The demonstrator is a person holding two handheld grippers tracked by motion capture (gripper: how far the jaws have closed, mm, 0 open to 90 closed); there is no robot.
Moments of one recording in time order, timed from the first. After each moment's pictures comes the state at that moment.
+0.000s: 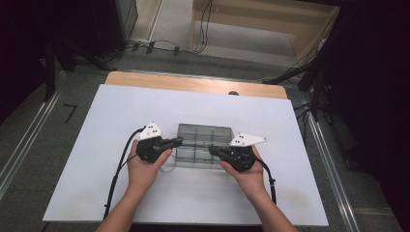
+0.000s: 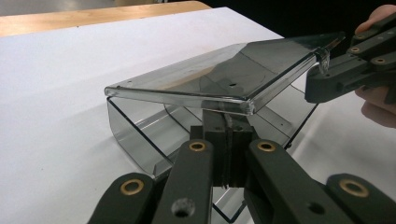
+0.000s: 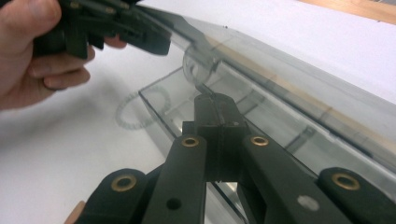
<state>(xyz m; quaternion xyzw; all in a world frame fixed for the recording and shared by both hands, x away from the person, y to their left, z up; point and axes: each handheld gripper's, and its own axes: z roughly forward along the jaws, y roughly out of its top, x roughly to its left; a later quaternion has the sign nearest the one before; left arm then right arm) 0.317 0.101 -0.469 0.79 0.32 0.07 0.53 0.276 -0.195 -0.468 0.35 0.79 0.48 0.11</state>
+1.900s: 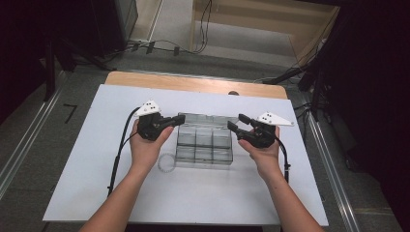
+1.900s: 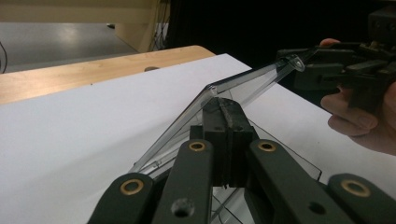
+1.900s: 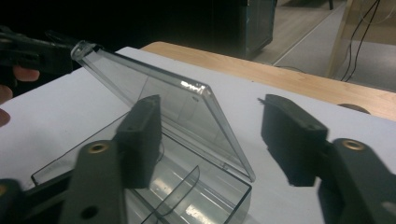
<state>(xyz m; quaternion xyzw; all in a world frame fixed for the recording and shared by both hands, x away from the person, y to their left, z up) 0.360 0.098 -0.429 0.75 0.32 0.08 0.57 0.324 -0.251 -0.448 0.42 0.71 0.54 0.20</state>
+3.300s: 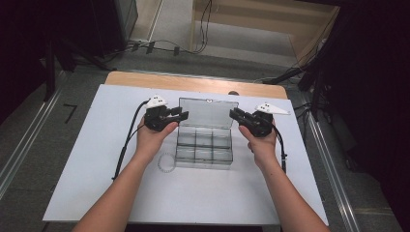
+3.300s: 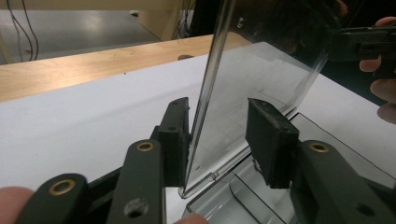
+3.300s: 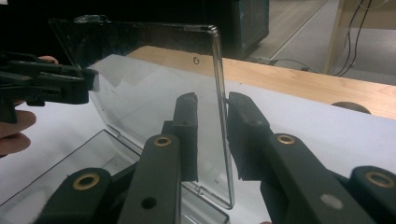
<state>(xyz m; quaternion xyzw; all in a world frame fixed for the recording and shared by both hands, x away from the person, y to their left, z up) 0.402 0.085 -0.458 0.76 0.36 0.11 0.53 0.362 -0.254 -0.454 0.45 0.69 0.54 0.18</state>
